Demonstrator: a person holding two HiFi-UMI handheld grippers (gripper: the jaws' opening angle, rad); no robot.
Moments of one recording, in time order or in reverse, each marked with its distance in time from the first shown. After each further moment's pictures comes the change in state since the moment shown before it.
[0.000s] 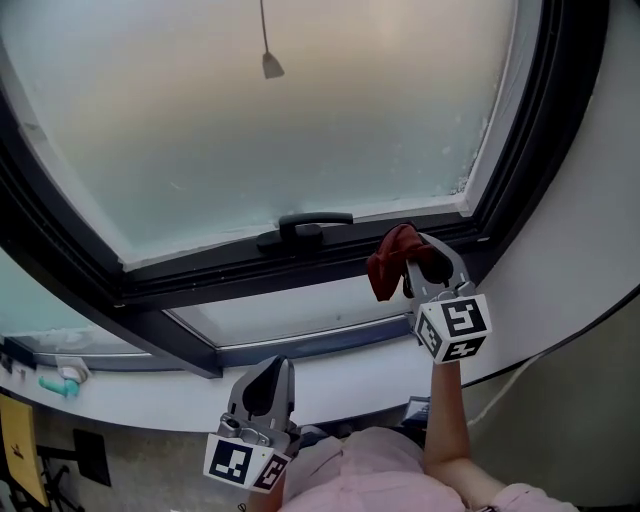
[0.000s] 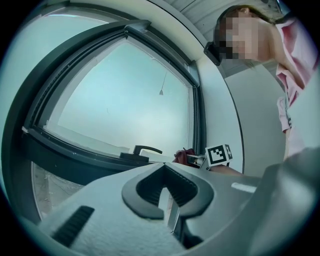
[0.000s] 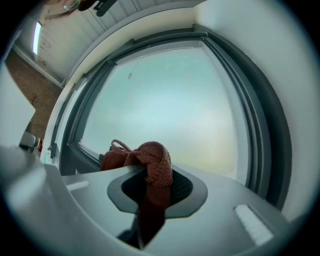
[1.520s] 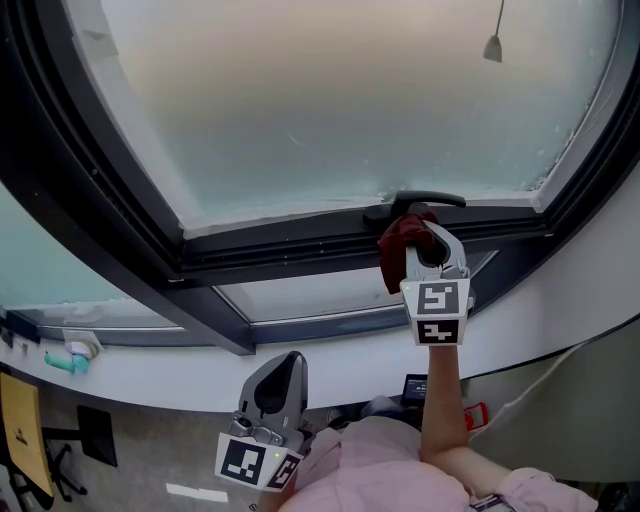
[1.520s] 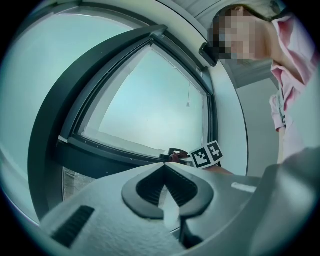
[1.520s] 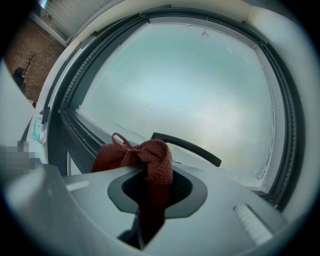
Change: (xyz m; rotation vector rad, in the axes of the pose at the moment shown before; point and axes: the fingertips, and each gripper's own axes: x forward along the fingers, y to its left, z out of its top) left arm -0.089 0.130 0.014 -0.057 0.007 0.055; right arm 0.092 0.156 -0.025 -0.247 0.250 -0.117
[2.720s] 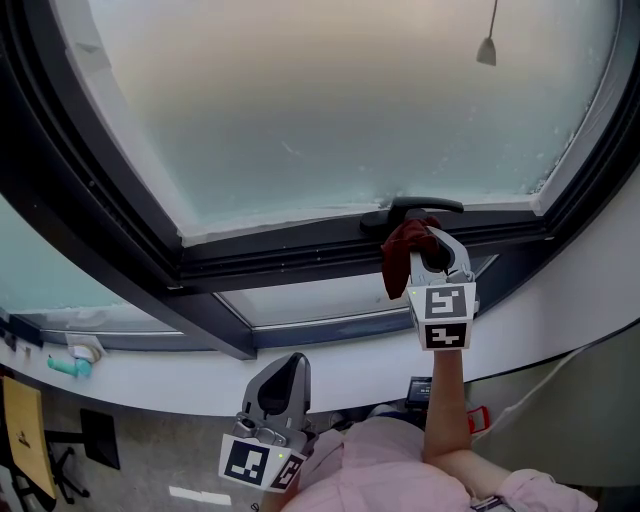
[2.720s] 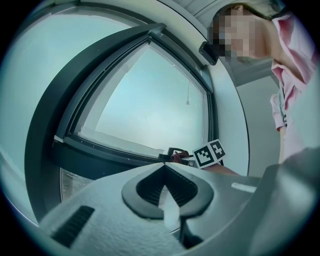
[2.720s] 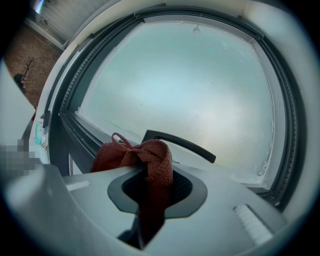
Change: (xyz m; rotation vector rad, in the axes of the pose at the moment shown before) left arm 0.012 -0.004 -0.002 0.011 0.008 0.004; right arm 0.000 -0.011 -0.006 0.030 0.013 0.021
